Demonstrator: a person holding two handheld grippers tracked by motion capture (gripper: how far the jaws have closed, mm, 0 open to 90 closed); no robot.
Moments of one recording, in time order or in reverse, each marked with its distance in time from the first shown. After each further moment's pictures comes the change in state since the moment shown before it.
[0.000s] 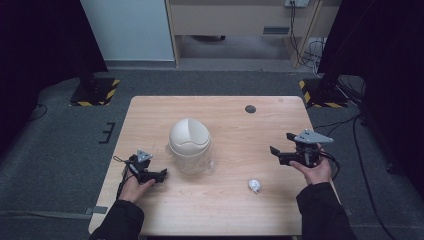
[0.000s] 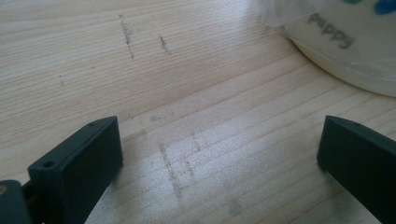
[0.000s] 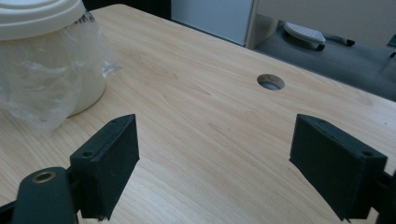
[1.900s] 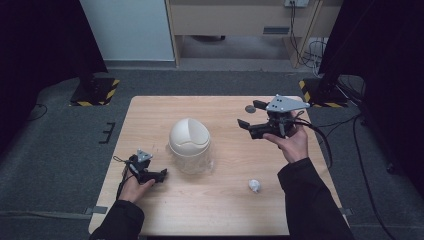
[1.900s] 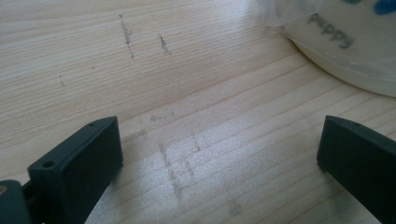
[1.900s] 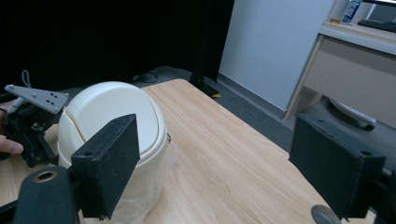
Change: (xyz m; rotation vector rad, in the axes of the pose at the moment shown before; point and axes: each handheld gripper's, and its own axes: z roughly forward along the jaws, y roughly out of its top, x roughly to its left) left arm 0.000 0.000 0.000 0.000 0.000 0.000; right arm 0.055 0.131 0.024 -0.169 0.192 -0.149
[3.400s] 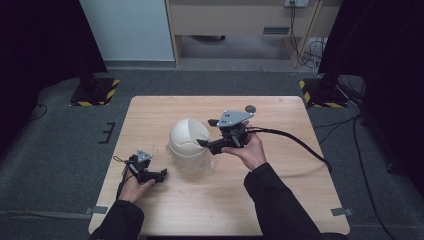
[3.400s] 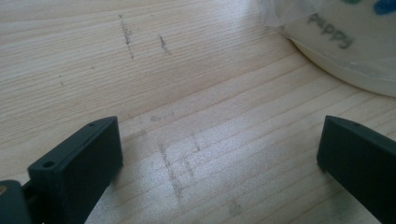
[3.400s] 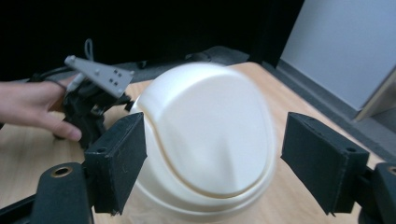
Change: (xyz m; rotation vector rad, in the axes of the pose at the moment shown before) left arm 0.000 0.000 0.000 0.000 -0.001 0.000; right arm 0.070 -0.016 0.092 0.093 0.233 -0.047
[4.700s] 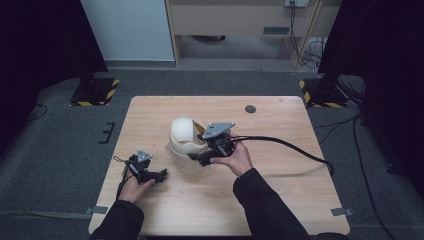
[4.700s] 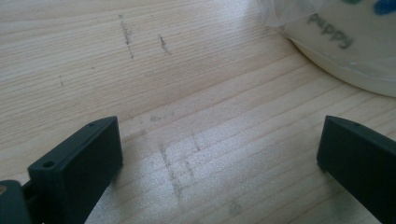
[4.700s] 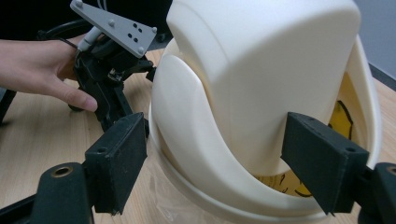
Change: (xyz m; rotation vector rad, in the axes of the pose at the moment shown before) left arm 0.000 0.000 0.000 0.001 0.000 0.001; right arm 0.019 -0.024 0.041 0.110 0.083 0.025
